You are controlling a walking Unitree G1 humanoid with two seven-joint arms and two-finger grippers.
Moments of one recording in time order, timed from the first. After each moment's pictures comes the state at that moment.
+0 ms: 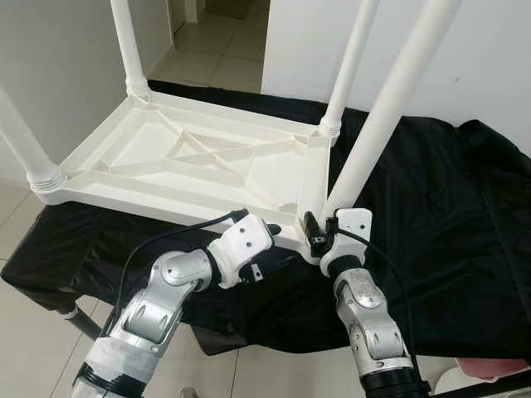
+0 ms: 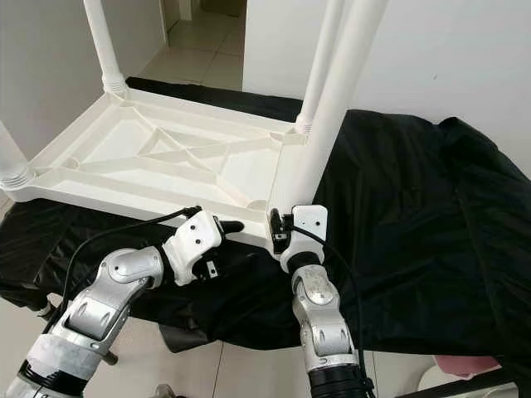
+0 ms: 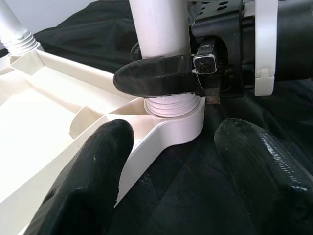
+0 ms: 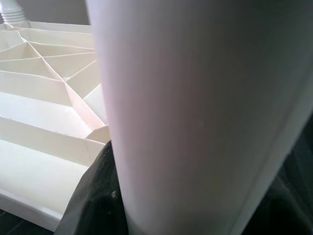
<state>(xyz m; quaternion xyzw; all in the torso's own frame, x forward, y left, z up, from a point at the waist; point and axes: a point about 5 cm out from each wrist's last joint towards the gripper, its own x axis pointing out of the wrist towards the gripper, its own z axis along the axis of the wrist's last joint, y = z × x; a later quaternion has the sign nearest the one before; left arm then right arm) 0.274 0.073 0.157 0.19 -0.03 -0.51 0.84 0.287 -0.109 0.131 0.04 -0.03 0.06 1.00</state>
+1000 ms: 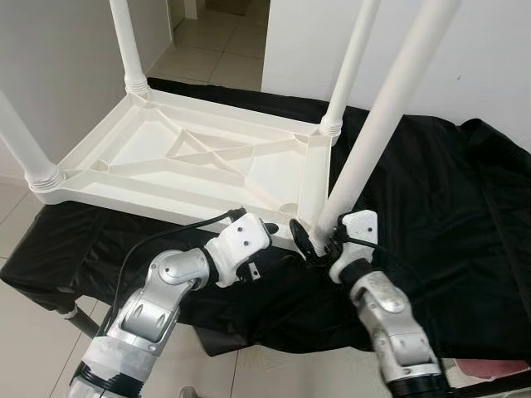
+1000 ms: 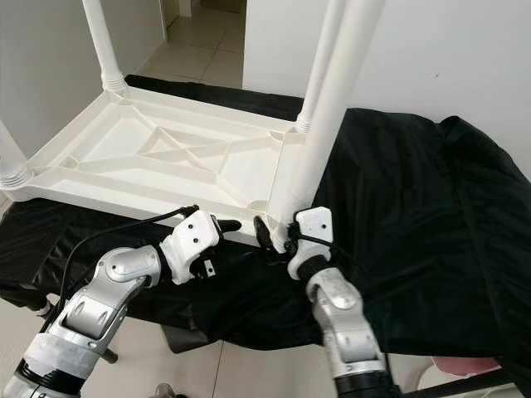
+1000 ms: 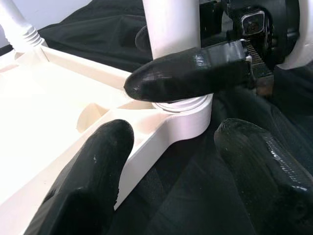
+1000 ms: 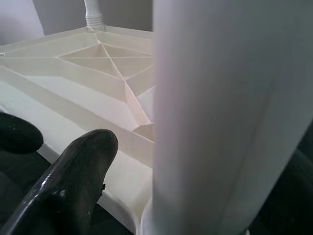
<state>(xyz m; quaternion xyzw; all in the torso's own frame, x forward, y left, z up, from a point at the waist) 0.276 0.077 0.158 0.20 -0.03 -0.51 0.84 0.280 -0.134 0.137 0.01 -0.06 0.21 0.98</state>
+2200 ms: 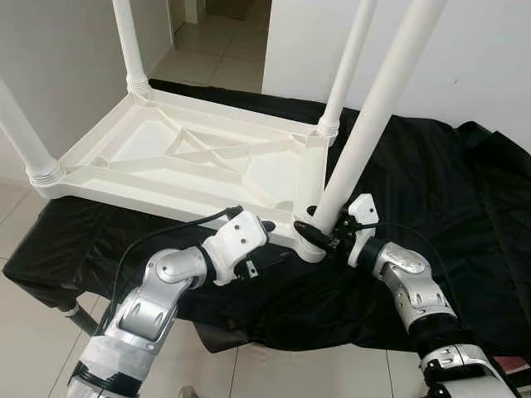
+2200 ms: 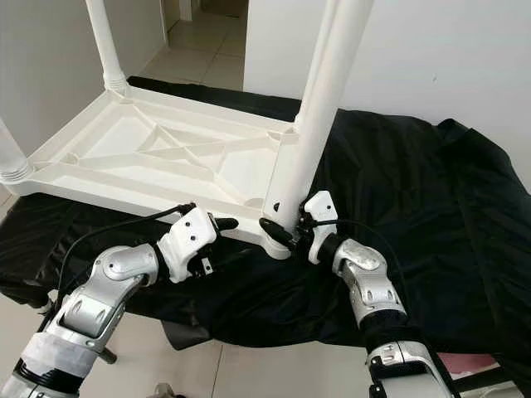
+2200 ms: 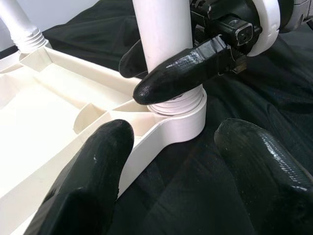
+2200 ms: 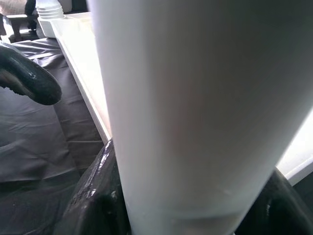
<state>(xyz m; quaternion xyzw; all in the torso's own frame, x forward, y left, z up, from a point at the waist) 0.277 0.080 0.158 0.20 -0.03 -0.50 0.84 0.324 -0.155 0.128 -0.06 -0.02 0.40 0.91</state>
